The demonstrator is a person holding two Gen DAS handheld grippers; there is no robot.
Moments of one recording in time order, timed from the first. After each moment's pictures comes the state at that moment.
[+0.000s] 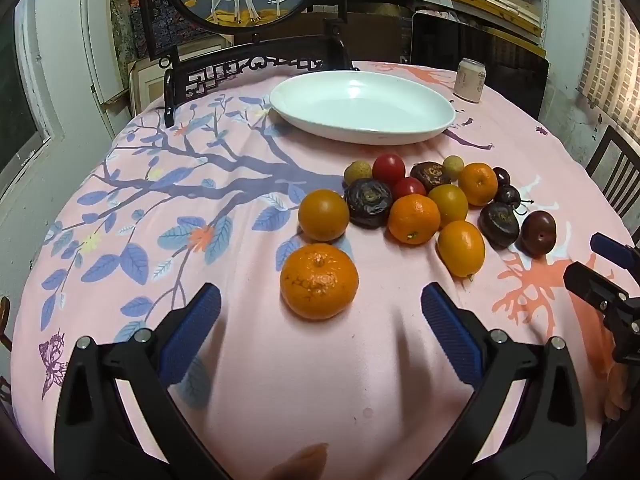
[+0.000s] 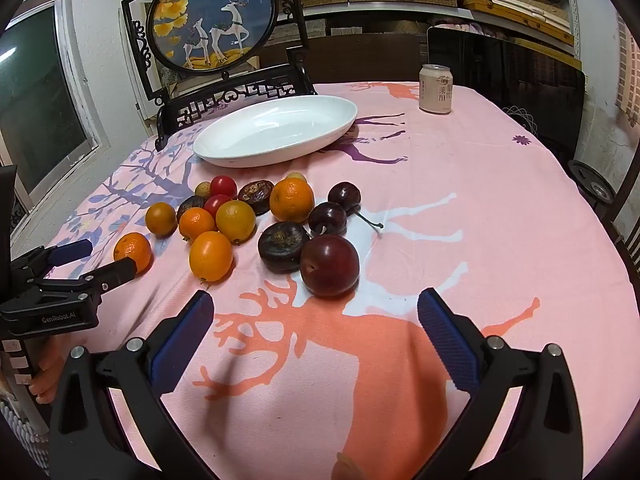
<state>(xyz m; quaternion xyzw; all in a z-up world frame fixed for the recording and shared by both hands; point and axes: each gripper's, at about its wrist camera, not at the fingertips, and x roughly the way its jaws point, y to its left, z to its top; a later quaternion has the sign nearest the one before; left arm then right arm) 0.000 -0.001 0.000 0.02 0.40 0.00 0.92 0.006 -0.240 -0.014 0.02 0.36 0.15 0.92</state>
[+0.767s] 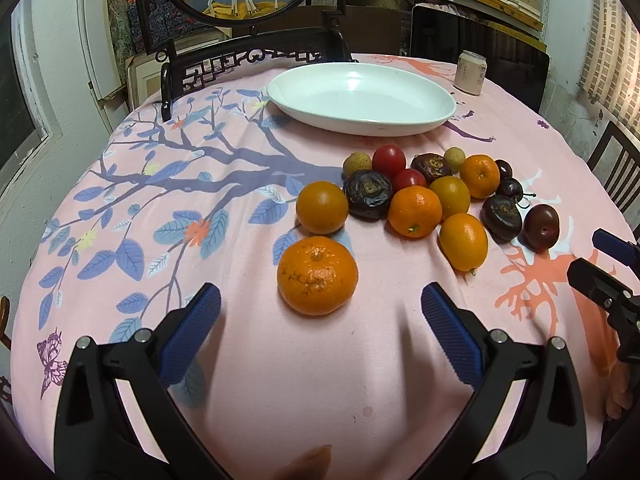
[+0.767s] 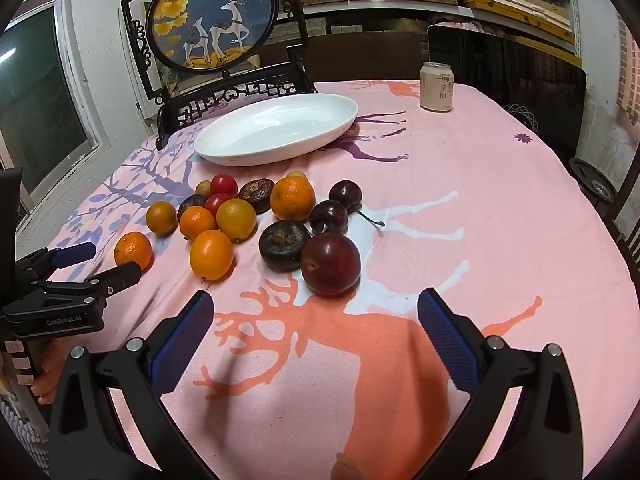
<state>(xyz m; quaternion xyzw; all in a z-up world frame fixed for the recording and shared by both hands) 0.003 0.000 -0.007 0.02 0.41 -0.01 0.91 0.006 -0.239 -0.015 0.02 0.36 0.15 0.92</state>
